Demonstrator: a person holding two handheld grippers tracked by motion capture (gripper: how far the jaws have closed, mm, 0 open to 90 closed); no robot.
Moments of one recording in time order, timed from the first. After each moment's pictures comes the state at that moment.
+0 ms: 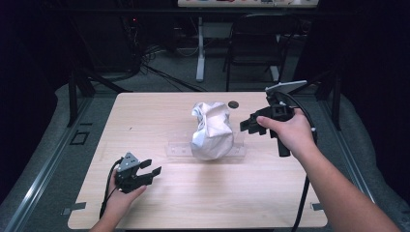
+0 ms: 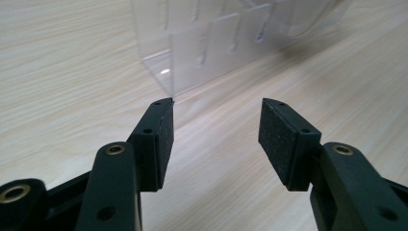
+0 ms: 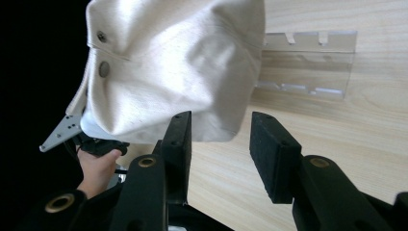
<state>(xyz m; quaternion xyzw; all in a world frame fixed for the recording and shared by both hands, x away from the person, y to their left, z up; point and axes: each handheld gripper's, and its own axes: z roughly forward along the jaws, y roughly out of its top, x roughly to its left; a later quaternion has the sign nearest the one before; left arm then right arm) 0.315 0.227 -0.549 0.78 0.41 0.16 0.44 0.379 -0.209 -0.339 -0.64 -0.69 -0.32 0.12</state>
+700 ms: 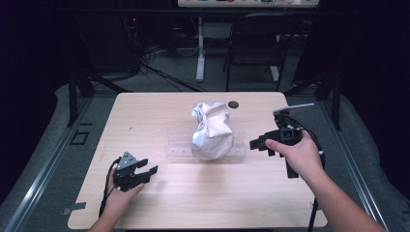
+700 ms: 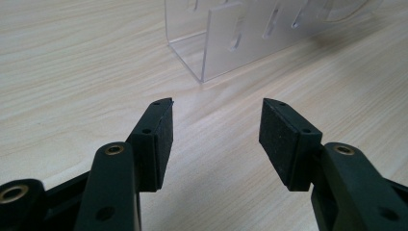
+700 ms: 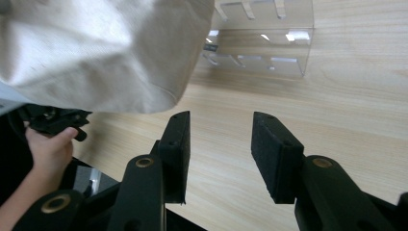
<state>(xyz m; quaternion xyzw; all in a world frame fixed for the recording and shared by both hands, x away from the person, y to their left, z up) 0.323 0.232 -0.562 0.78 0.42 0.17 0.42 0.348 -0.231 -0.384 -0.64 -0.70 -0.30 0.07</state>
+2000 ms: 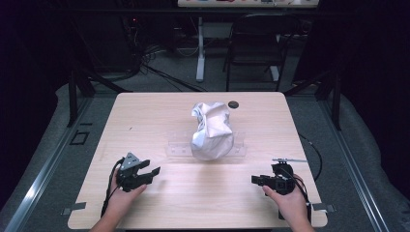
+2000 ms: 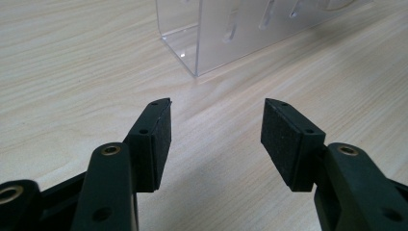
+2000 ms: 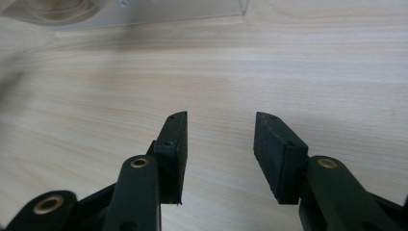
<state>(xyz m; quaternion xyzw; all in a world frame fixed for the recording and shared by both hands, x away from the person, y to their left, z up) 0.325 0.227 -0.566 0.79 0.41 0.17 0.42 0.291 -0.248 -0.539 -0.63 -0.68 -0.36 -0.05</state>
